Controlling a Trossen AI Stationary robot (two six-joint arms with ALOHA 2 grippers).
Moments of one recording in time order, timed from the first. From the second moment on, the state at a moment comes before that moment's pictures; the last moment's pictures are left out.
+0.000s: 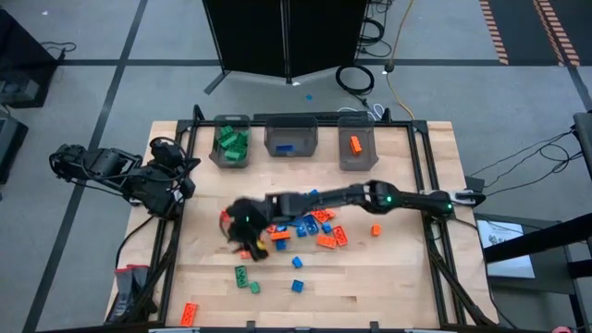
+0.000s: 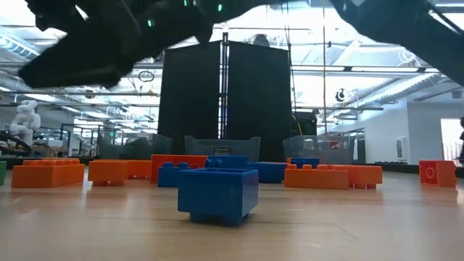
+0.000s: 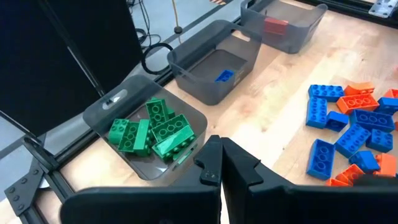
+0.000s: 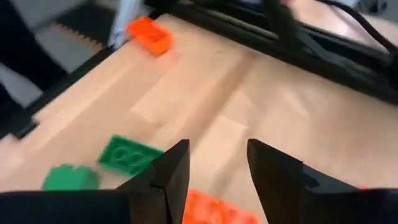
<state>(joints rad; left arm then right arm) -0.33 0.62 0.95 -1.27 -0.80 -0.73 0.11 2.57 2.36 -0.41 -0.36 -0.28</state>
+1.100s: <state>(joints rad) -0.33 0.62 0.95 -1.26 -0.72 -0.86 0.25 2.63 2.36 -0.39 -0.15 -1.08</state>
